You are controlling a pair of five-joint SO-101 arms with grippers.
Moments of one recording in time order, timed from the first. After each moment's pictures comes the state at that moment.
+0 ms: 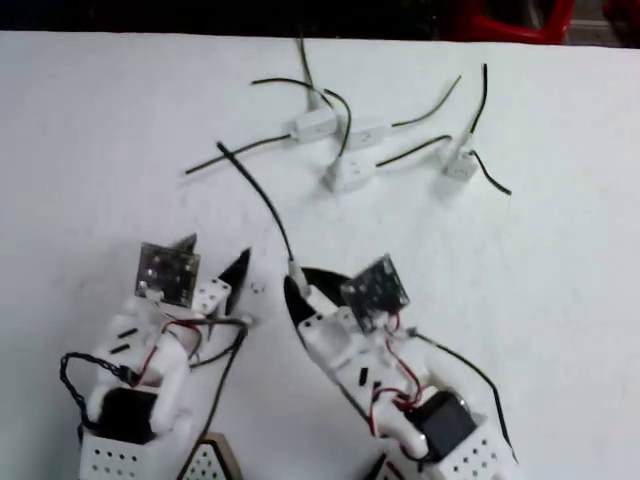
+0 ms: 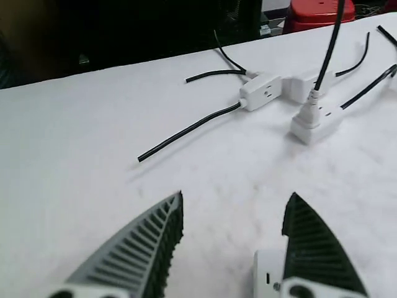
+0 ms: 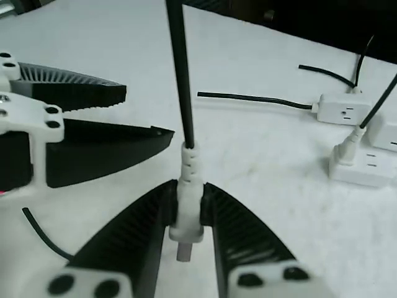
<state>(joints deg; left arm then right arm) 3.6 -103.6 89.3 47.3 -7.3 -41.3 -96.8 83.9 41.5 -1.7</state>
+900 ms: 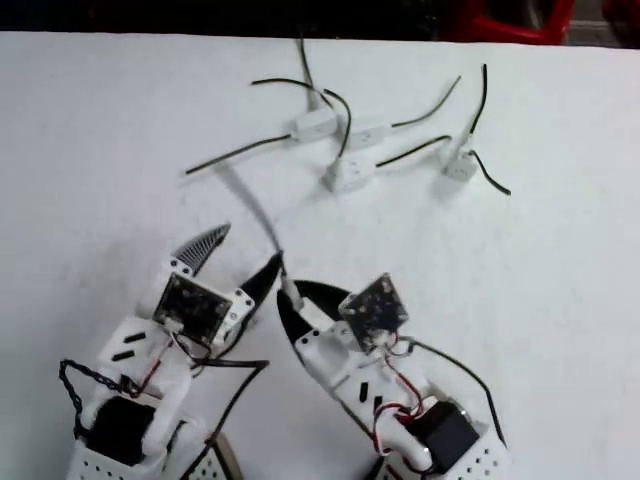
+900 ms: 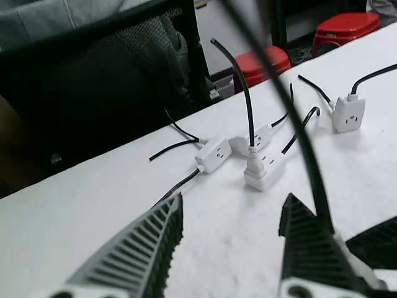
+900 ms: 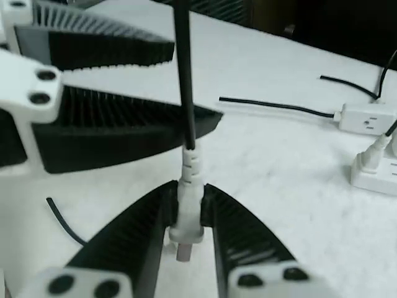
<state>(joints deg) 15.0 -104.4 81.8 46.3 -15.7 -45.5 -102.3 85.8 45.0 -1.9</state>
